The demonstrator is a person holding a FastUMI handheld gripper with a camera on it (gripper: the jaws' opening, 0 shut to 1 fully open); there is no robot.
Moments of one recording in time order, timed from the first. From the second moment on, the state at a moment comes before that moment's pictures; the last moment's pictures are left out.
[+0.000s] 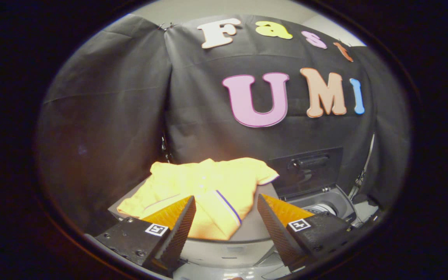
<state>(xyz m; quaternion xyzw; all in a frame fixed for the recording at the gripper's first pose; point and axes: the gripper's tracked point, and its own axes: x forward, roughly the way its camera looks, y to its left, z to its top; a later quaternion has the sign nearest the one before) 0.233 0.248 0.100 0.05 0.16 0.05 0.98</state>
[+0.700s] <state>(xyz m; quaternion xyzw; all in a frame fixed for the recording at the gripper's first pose) 0.341 0.307 0.011 0.03 0.35 0.02 0.94</state>
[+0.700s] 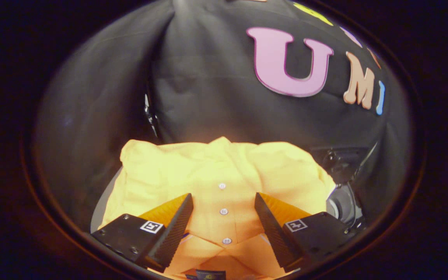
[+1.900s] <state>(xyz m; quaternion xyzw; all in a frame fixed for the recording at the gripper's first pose) 0.340 0.283 0.129 0.13 0.27 0.05 0.95</state>
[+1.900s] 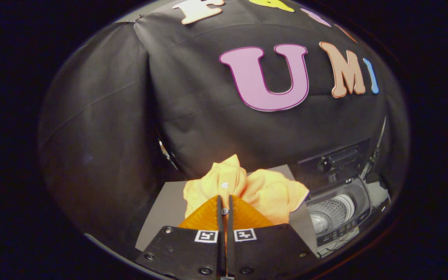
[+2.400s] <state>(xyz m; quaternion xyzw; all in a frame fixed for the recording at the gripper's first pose) 0.338 0.169 0.197 0.06 0.20 -0.01 0.98</state>
